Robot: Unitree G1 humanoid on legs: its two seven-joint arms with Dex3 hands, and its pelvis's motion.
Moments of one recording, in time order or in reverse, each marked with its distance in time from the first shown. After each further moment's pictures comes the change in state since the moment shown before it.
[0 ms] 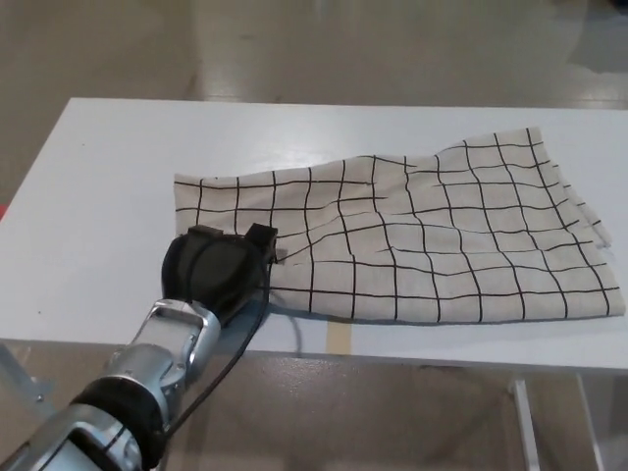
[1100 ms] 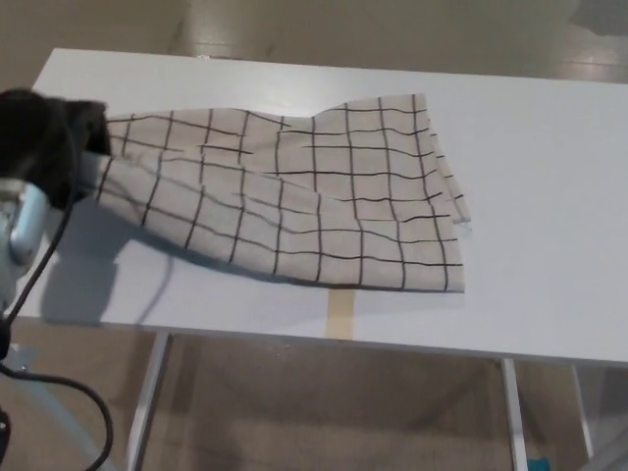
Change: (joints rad) left_arm -0.211 0.352 0.162 -0.004 -0.137 -0.182 0.014; right_arm -0.018 -0.010 -0.001 -0.001 0.009 0.001 0.046
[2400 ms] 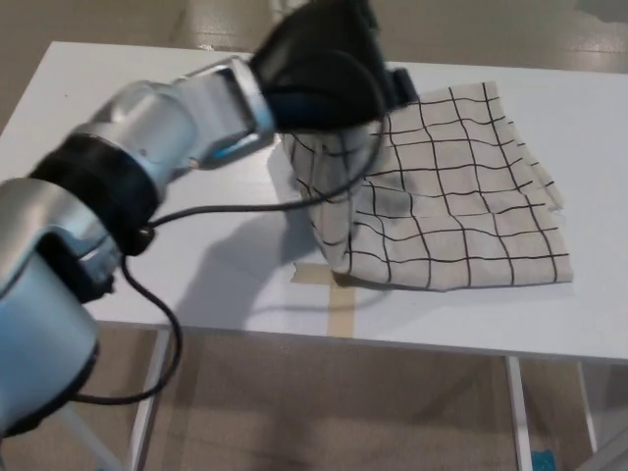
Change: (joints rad) left_arm -0.357 -0.190 -0.492 -0.242 0.411 -0.175 0.158; right_arm -0.029 0.005 -0.001 -0.056 0.024 0.031 0.021
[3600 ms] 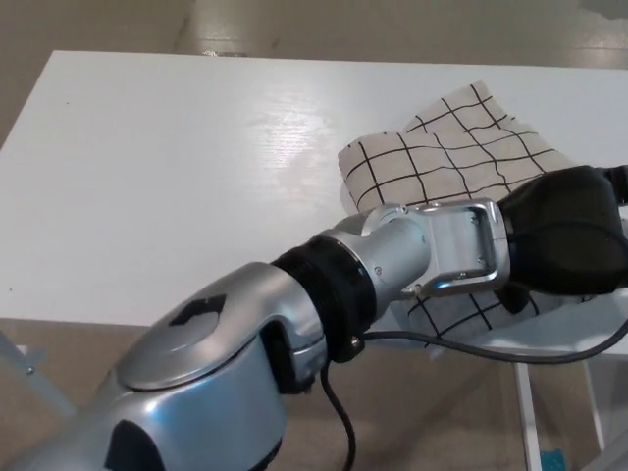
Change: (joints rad) left_arm 0.058 -0.476 -0.065 0.059 0.024 0.041 -0.279; right_arm -0.015 -0.011 0.016 -0.030 0.003 0.000 0.023
